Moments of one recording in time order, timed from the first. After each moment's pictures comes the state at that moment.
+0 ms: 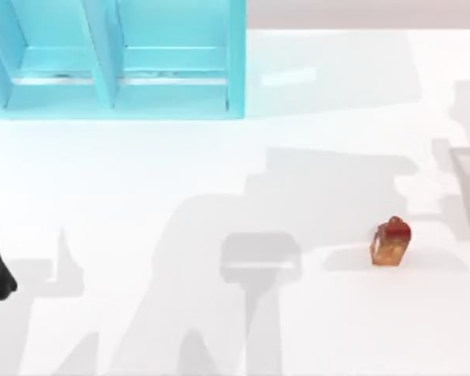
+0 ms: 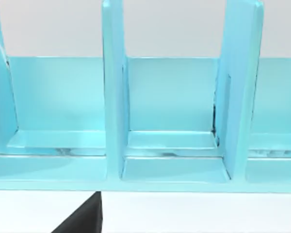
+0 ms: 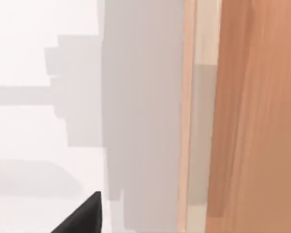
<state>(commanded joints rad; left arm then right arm) 0.00 0.00 0.00 0.00 0.00 0.00 -0.10 2.00 1.74 -1.32 -0.01 -0.07</state>
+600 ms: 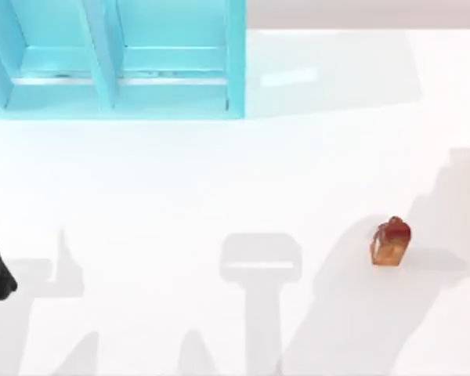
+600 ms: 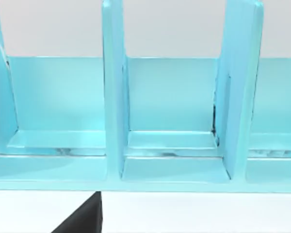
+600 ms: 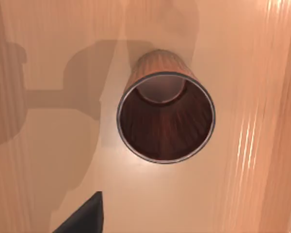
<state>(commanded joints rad) 0.00 0.00 0.00 0.00 0.00 0.00 -0.49 2.06 1.92 -1.43 0.00 -0.48</state>
